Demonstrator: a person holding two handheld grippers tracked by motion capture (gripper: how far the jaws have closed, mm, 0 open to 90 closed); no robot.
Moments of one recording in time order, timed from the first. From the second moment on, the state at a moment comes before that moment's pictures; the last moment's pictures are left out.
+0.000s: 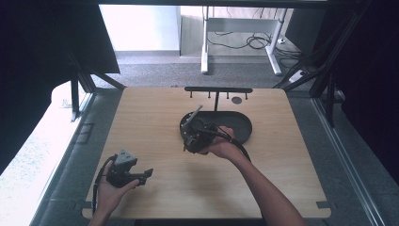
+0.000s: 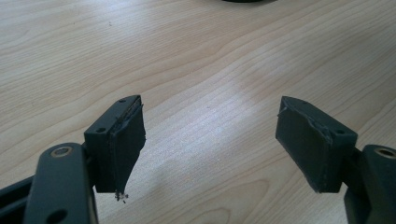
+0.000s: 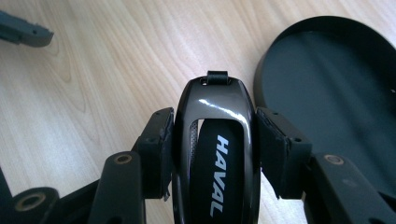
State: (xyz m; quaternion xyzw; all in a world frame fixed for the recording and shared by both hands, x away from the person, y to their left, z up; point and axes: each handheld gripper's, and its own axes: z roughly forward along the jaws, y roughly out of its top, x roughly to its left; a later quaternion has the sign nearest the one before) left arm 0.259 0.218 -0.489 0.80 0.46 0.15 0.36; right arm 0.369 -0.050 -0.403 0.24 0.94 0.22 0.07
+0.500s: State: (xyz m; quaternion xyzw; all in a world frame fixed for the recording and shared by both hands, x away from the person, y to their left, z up) left arm 0.259 0.218 -0.489 0.80 0.46 0.15 0.36; right arm 0.386 -0.062 -0.393 0.25 0.94 0.22 0.08
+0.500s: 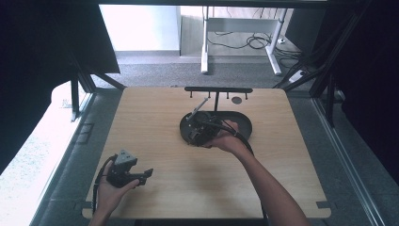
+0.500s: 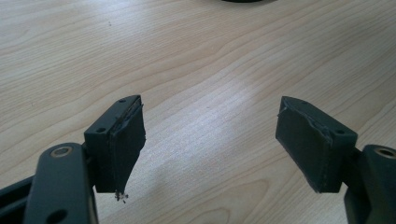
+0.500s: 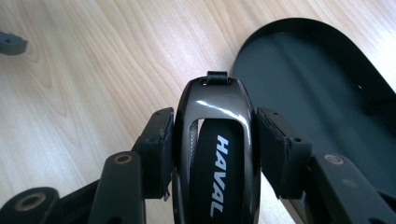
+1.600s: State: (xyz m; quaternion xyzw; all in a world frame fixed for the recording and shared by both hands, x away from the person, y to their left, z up) left arm 0.259 0.218 -0.490 0.80 0.46 0.15 0.36; right arm 0.444 -0.097 -0.405 0.31 0.92 0.22 0.07
